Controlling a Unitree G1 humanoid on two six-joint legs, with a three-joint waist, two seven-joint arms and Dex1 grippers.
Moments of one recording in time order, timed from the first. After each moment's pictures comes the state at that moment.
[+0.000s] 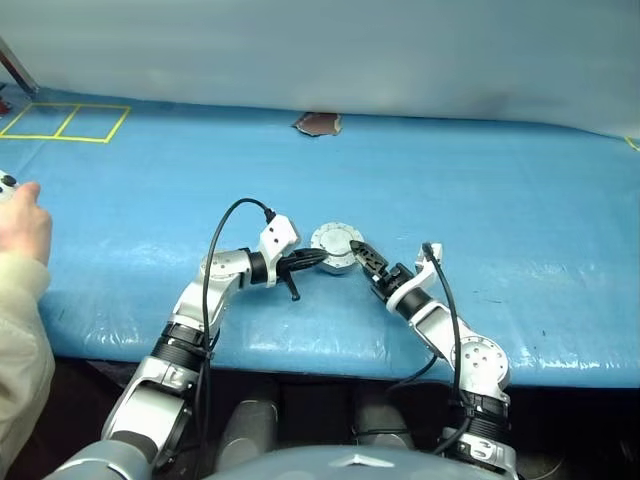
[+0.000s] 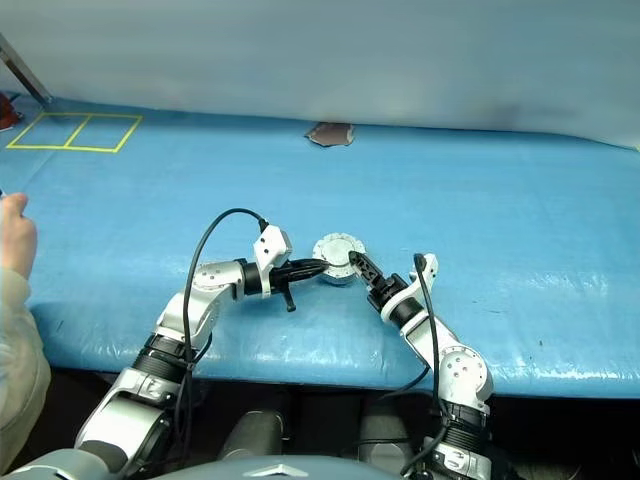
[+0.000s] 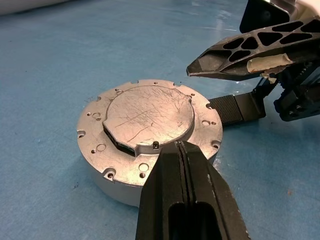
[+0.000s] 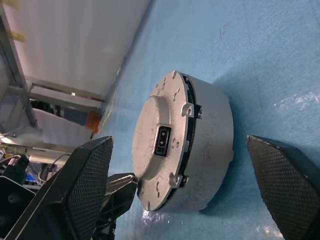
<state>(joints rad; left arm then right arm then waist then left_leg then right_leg) -0.44 0.28 -0.23 0.24 -0.16 0.23 -0.92 -0.12 0.08 -0.36 -0.08 0.96 0.88 0.21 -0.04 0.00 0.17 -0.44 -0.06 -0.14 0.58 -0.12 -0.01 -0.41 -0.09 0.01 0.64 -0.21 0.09</state>
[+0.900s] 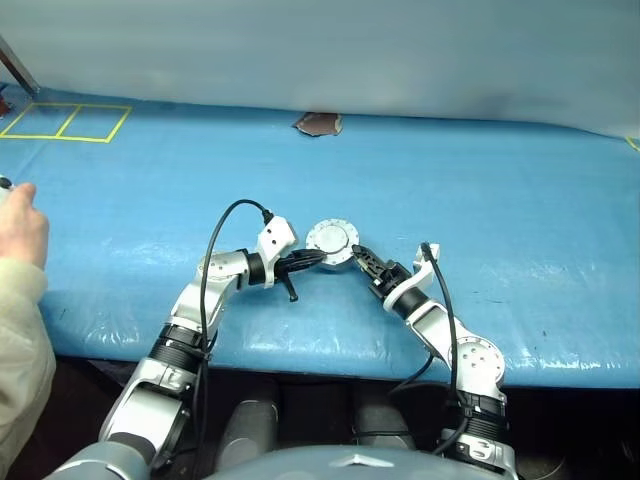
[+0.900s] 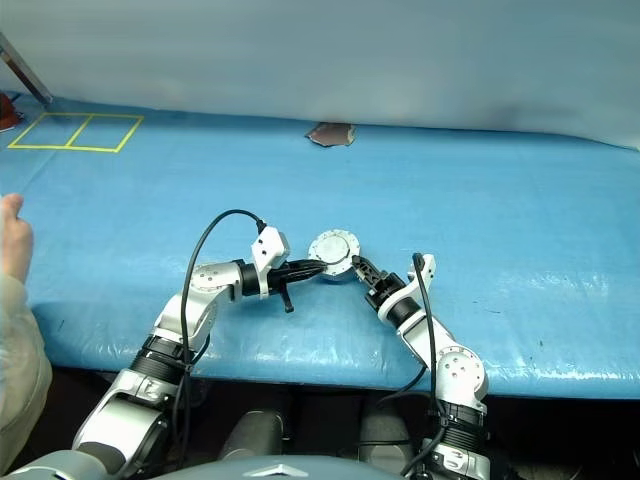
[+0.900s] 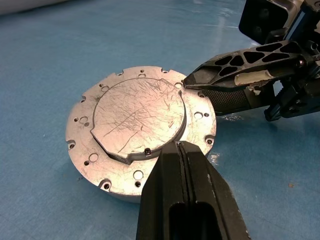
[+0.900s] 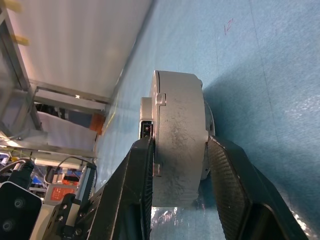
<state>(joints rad) -0.43 0.29 -0.22 0.24 -0.16 0.21 -0.91 -0.11 0.07 -0.32 -0.08 1.00 0.84 0.18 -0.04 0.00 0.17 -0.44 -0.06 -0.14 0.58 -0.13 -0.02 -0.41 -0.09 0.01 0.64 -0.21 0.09</state>
